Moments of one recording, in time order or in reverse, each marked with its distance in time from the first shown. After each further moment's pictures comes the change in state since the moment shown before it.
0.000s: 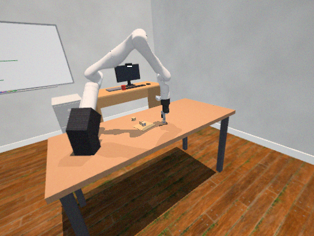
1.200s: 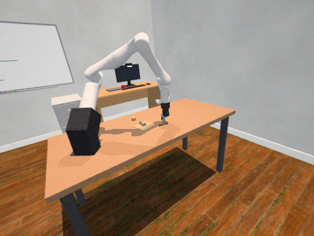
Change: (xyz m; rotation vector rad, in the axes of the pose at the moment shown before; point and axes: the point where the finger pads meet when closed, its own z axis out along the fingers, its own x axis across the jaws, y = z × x) arm 0.003 -0.001 0.030 0.002 0.001 0.001
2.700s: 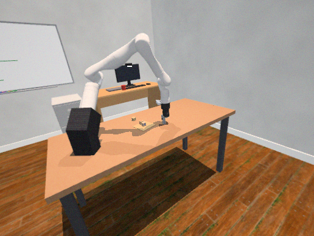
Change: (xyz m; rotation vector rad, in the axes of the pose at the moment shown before) arm -0.002 0.001 0.005 -0.002 -0.002 0.001
